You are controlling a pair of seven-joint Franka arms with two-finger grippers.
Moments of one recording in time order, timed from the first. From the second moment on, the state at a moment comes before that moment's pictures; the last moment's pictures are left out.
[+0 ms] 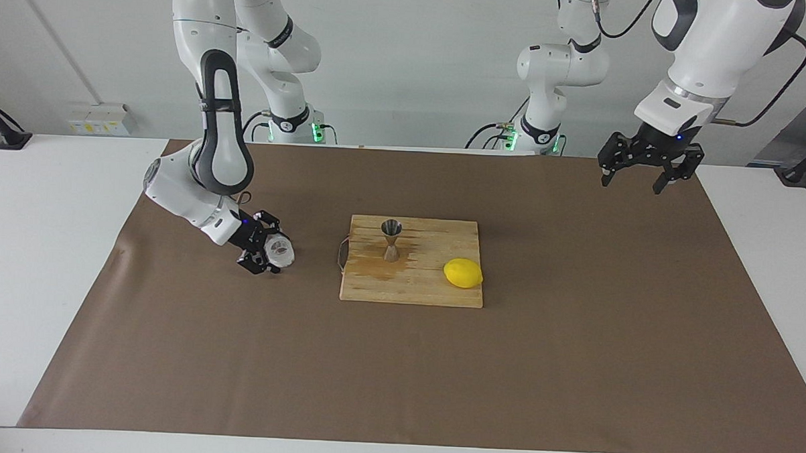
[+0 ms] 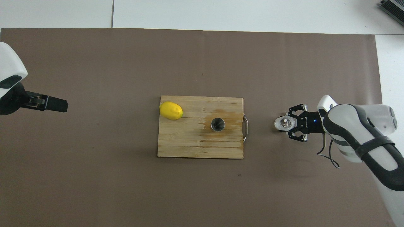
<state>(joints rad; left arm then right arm) -0.08 -0.08 -0.04 -1.68 -0.02 1.65 0.09 -0.08 0.24 0.01 -2.23 0.85 2.26 -2.19</state>
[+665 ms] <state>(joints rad) -0.08 -0.08 -0.05 -1.67 -0.02 1.66 0.09 -0.08 0.21 0.07 -2.20 0.85 2.27 -2.10</state>
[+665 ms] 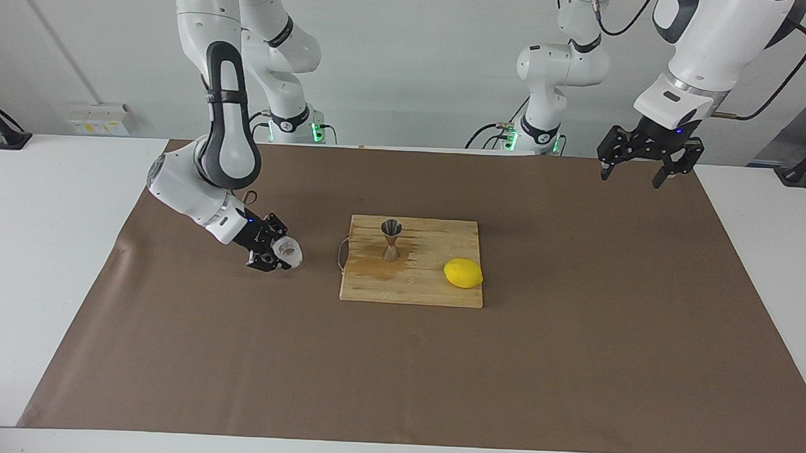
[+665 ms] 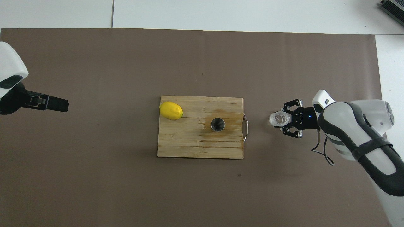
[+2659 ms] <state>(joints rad) -0.07 -0.08 -0.04 -1.67 -0.02 1.65 0.09 0.06 0.12 0.09 -2.12 0.72 2.27 -1.77</state>
